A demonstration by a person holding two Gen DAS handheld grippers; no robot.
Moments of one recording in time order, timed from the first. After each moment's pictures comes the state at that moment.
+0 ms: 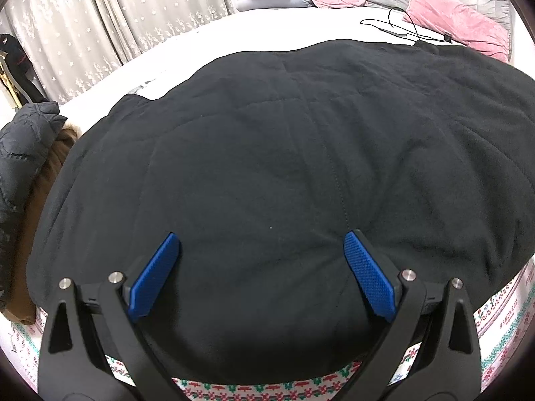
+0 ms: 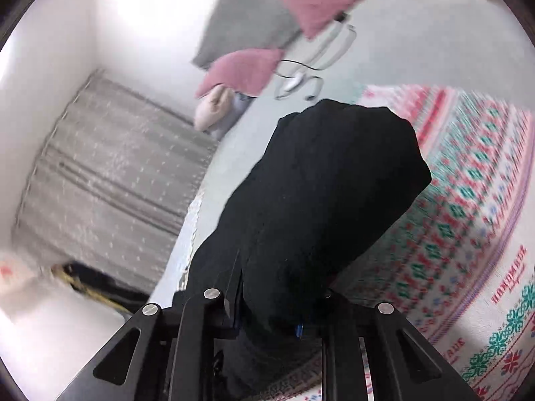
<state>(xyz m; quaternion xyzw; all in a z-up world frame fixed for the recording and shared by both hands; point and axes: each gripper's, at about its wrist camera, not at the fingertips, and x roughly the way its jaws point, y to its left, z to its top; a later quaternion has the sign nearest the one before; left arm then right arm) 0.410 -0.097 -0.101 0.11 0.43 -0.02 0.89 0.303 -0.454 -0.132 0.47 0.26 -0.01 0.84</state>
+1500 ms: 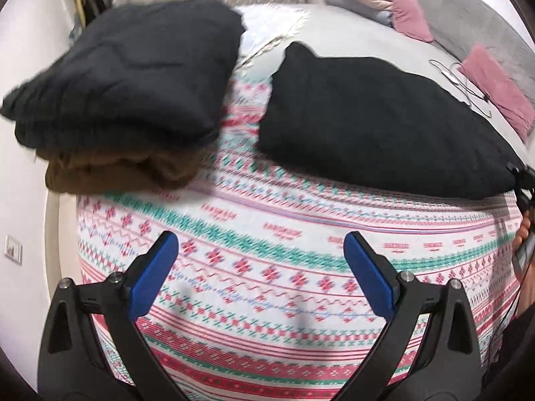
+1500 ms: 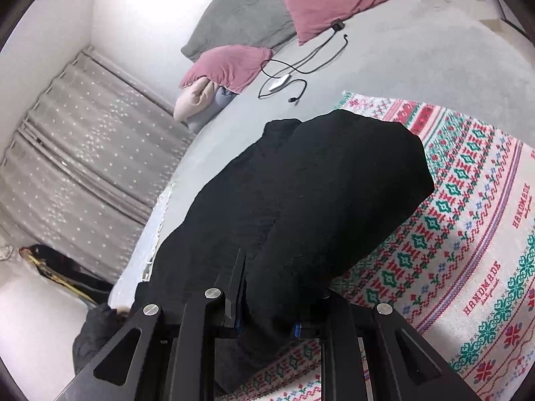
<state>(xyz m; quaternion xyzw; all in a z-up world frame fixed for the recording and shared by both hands) 0.244 0.172 -0.039 -0.04 0.48 0.06 0.88 0.294 -0.444 -0.135 0.41 0.30 -0.07 0.86</state>
